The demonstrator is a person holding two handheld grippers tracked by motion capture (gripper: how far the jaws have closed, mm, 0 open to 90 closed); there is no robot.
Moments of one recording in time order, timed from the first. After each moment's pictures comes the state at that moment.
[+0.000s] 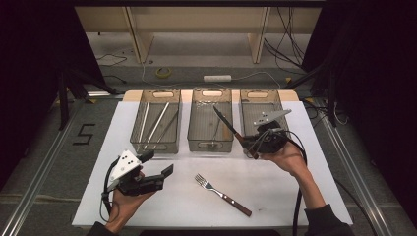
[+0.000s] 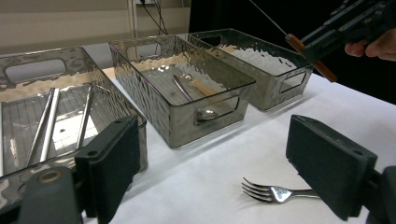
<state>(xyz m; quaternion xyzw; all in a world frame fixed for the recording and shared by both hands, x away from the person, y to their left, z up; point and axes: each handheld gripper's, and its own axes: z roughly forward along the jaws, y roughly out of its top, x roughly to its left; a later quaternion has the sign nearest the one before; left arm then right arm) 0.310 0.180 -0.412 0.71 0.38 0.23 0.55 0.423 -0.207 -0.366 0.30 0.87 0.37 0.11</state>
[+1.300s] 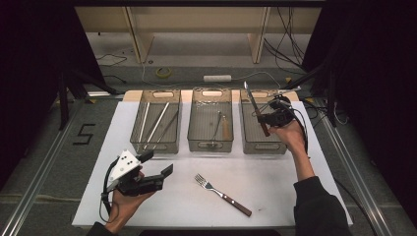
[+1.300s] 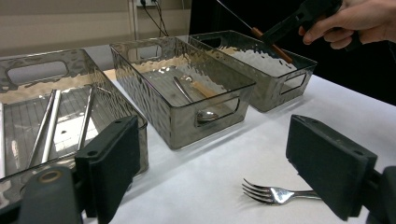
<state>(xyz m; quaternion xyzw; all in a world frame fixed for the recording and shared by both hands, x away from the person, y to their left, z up) 0.309 0.180 -0.411 0.70 0.38 0.23 0.55 0.512 -0.245 -0.380 0.50 0.79 0.32 0.14</state>
